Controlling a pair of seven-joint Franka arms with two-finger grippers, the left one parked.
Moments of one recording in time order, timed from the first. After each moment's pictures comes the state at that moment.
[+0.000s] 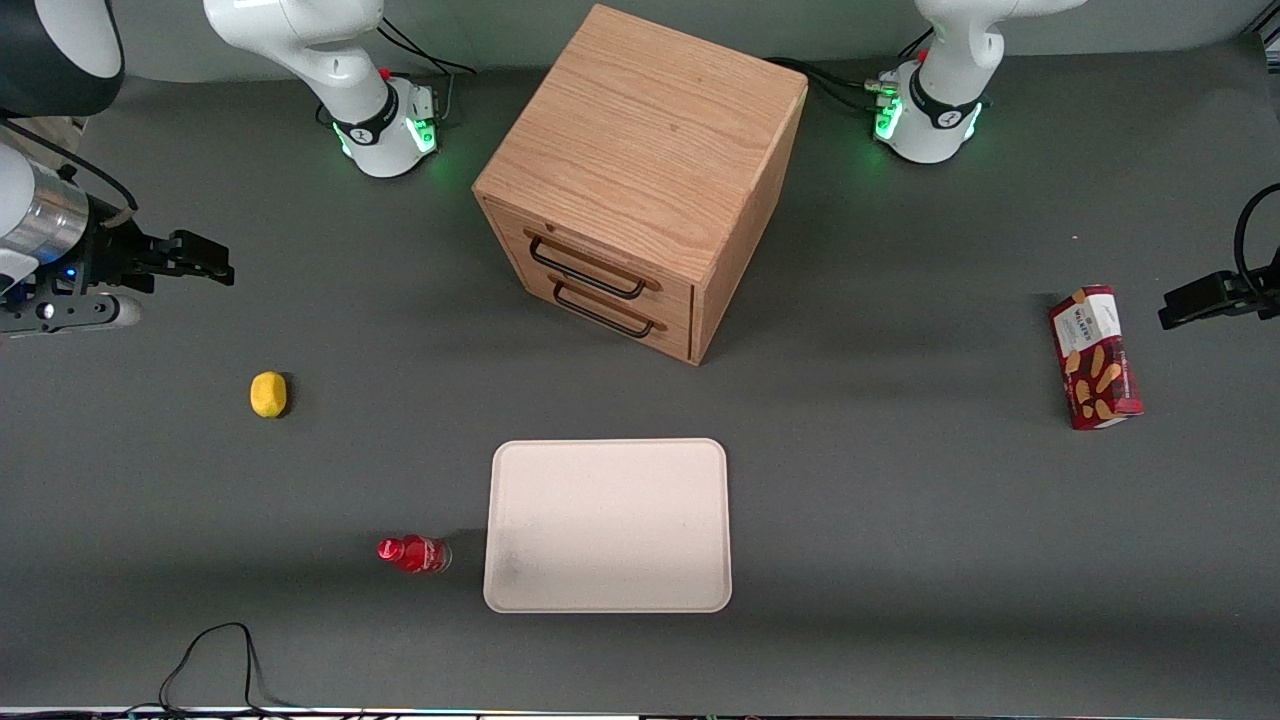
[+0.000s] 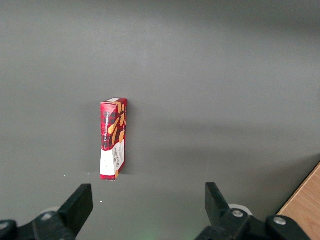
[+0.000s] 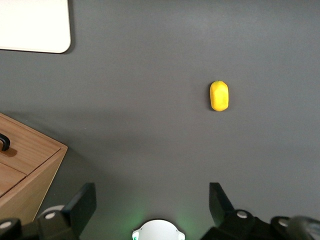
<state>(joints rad) 0.11 -0.01 -0.09 -1.67 -0.01 1.49 -0.02</state>
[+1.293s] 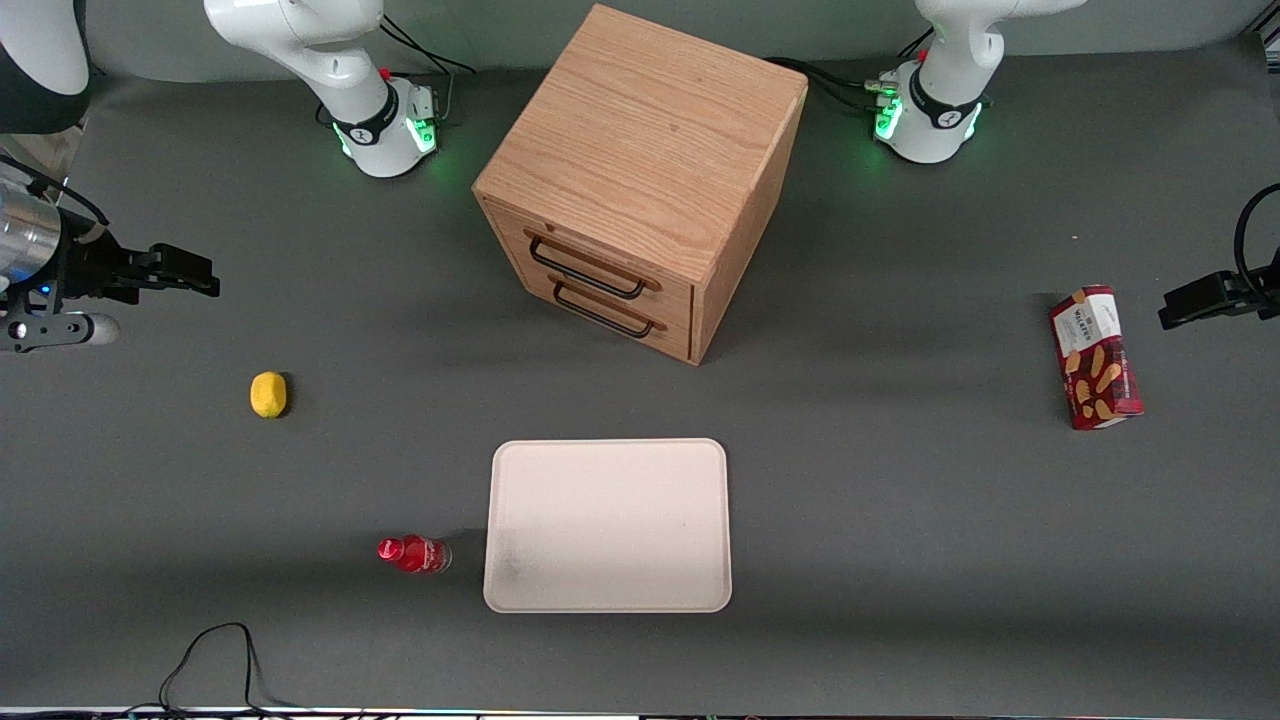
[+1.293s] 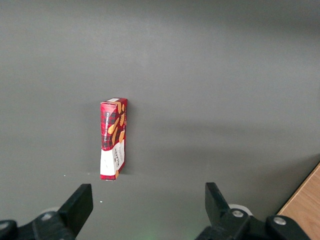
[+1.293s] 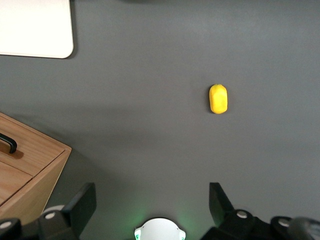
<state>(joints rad) 0.09 0.08 -0.08 -1.52 0.00 1.41 -0.04</state>
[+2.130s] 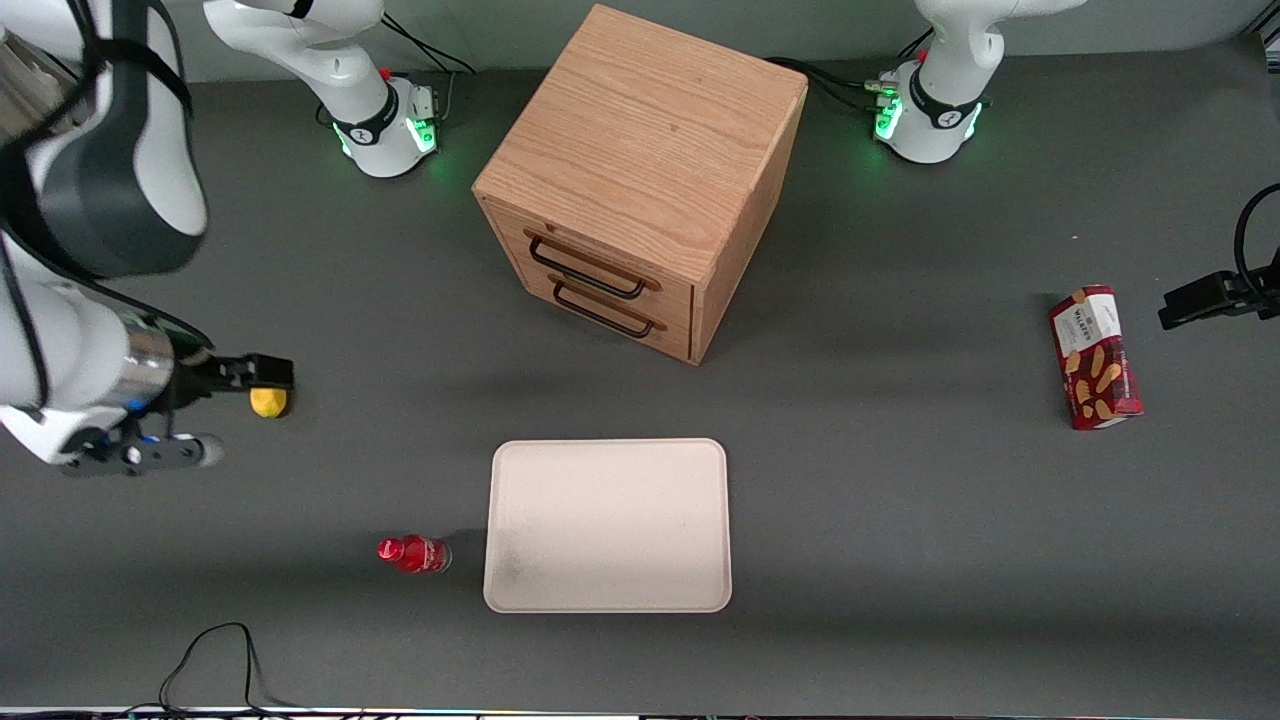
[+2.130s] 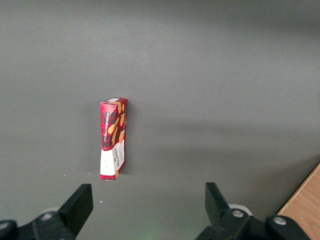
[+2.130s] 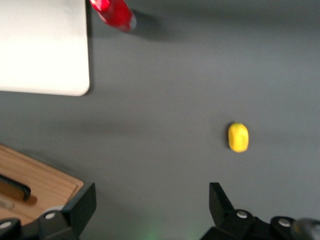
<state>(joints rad) 0.19 0.51 -0.05 -1.07 0.01 1.38 0.07</state>
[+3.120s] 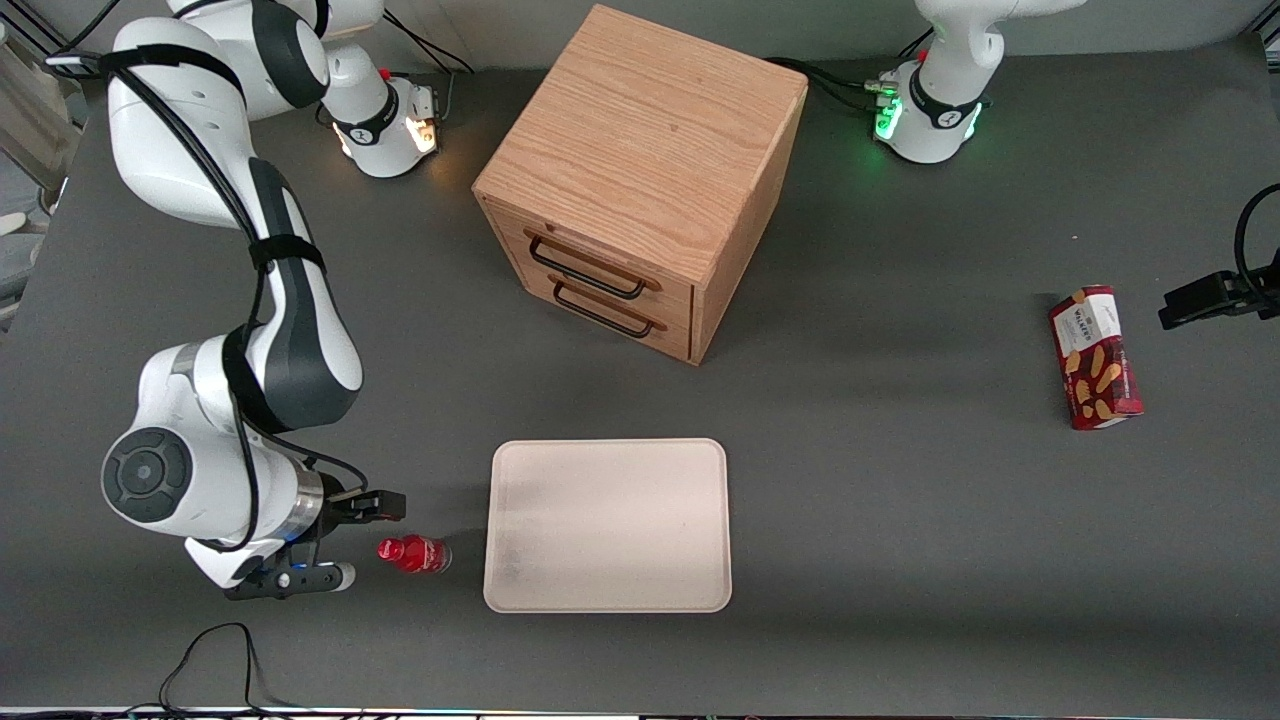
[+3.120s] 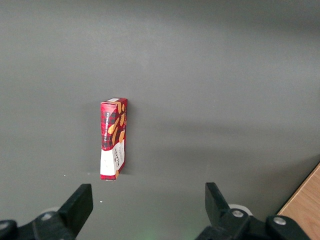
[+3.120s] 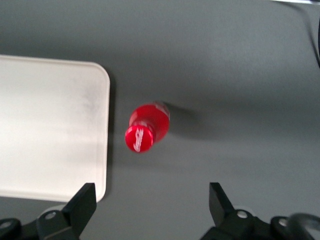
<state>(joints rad) 0.20 0.84 -0.01 -0.94 0.01 1.80 0.12</state>
